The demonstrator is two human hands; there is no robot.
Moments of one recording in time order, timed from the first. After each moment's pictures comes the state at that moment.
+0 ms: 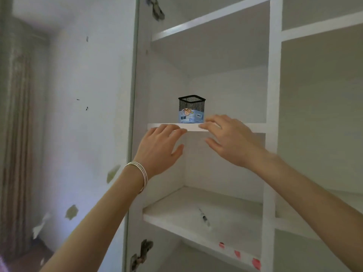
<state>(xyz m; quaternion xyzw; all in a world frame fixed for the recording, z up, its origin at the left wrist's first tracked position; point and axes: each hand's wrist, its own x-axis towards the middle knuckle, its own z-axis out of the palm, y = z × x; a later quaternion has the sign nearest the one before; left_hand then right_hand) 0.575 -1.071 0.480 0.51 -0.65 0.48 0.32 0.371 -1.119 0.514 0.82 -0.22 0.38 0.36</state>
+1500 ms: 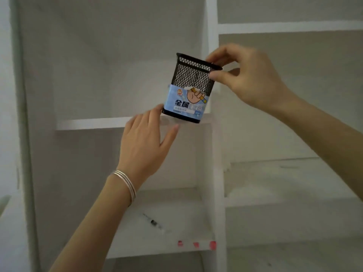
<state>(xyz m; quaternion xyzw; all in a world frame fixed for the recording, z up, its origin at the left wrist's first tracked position) 0.511 -1.114 0.488 0.35 -0.73 0.26 0.52 0.315 -1.038 0.585 0.74 -0.33 0.54 0.24</state>
